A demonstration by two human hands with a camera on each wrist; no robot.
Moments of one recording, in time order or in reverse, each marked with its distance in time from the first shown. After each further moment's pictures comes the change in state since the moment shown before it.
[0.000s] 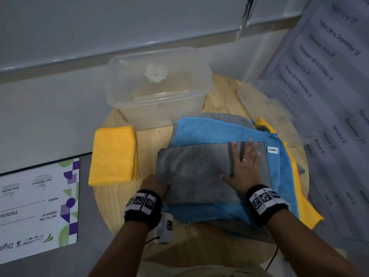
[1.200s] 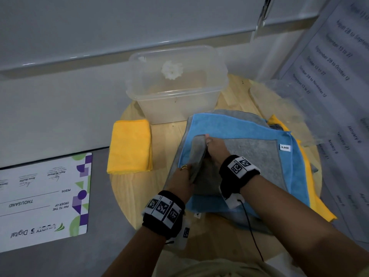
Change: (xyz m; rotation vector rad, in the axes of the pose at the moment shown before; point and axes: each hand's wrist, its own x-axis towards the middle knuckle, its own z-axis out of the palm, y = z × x) left_hand -0.074 0.022 -0.006 -0.044 0.090 0.548; right_hand 0.055 -0.127 -0.002 0.848 -0.119 0.308
